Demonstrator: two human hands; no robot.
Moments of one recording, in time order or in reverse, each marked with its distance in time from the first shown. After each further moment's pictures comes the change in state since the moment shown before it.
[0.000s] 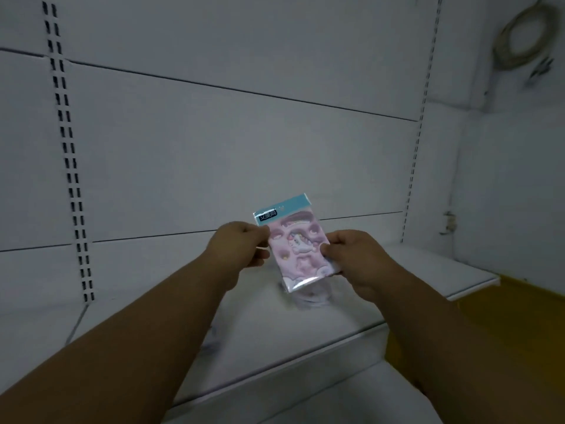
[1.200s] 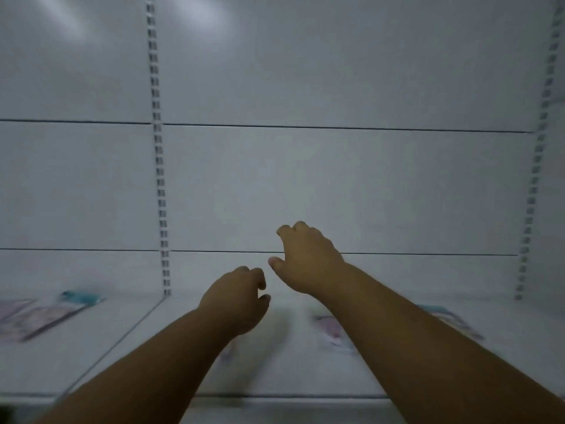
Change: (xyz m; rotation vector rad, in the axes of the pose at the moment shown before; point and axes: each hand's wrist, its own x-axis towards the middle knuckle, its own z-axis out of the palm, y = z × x) left_hand -0.037 -0.021 0.024 1.237 0.327 0.162; right_hand 0.053 -0.036 0.034 -0.766 -0.187 -0.799
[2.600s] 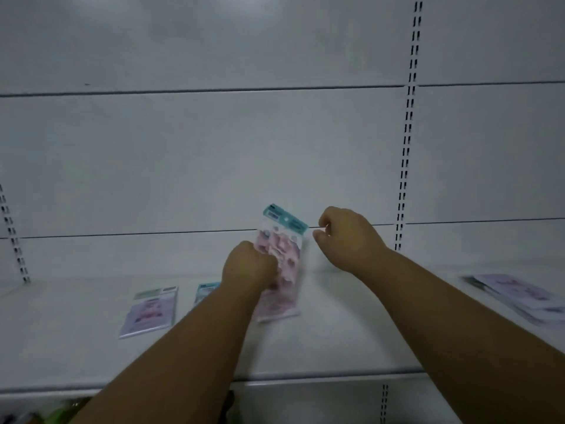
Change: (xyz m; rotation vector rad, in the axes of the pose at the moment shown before) left_hand -0.038 -0.529 -0.151 -0.593 0.013 -0.540; right_hand 0.155 -0.460 0.193 0.178 0.062 0.231
